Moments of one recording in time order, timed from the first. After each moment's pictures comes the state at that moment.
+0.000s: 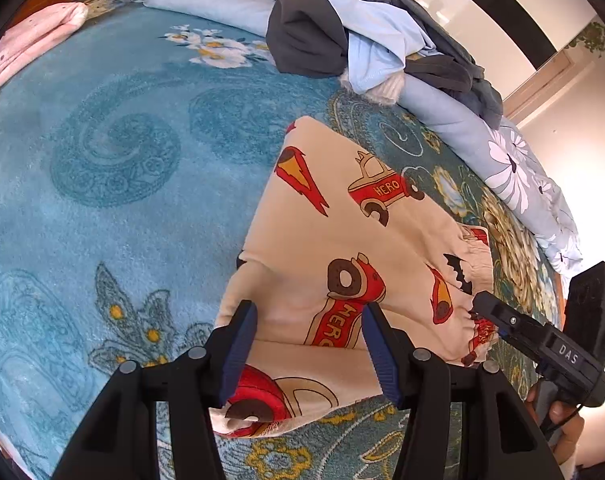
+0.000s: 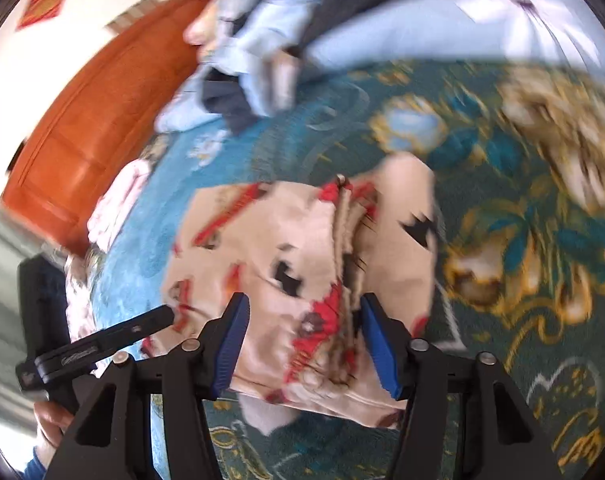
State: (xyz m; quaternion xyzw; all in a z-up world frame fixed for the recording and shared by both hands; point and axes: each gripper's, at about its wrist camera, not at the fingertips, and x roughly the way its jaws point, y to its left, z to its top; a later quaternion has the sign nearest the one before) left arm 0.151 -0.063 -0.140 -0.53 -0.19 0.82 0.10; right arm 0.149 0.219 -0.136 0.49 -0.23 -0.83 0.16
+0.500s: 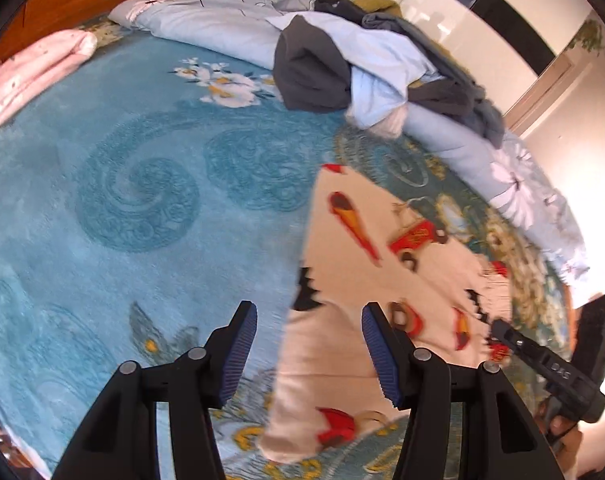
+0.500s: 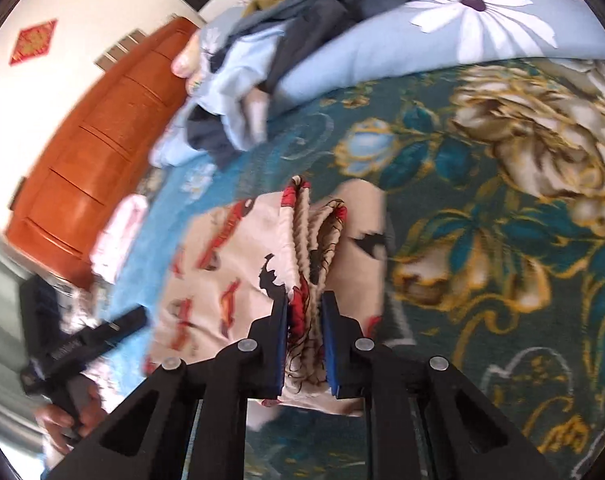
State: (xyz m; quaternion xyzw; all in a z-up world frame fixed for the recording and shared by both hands) left arm 0.139 -0.069 -0.119 -0.51 -0.16 0.84 0.07; right arm 0.161 0.250 -0.127 0.46 -0.25 -0.84 0.12
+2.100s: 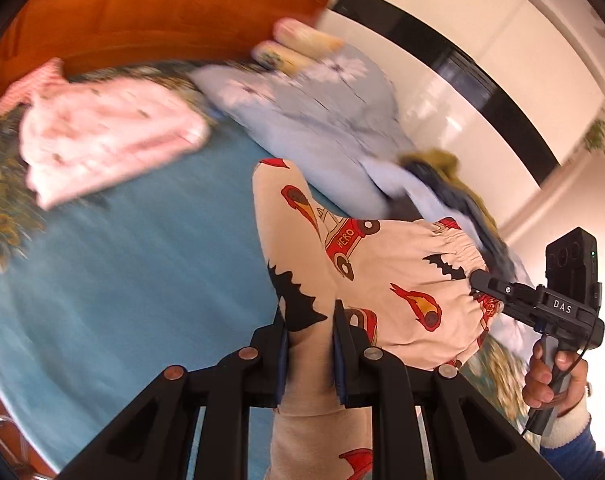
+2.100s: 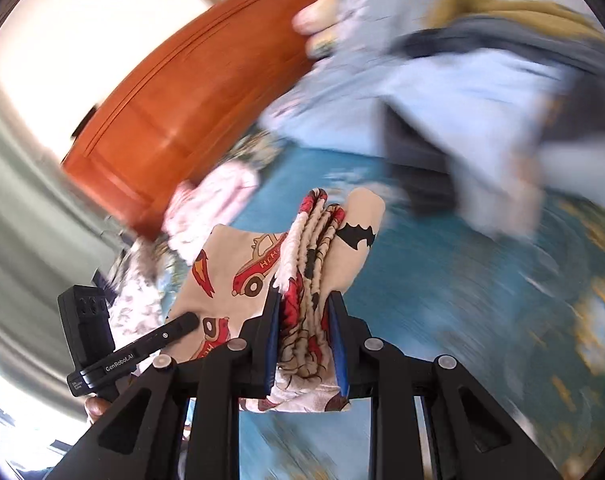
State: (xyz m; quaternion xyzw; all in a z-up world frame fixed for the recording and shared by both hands) left arm 0.104 -0.337 -0.041 -0.37 -0.26 0.89 0.03; right arm -0.023 0.017 -0.030 0.46 -0.15 -0.80 0.35
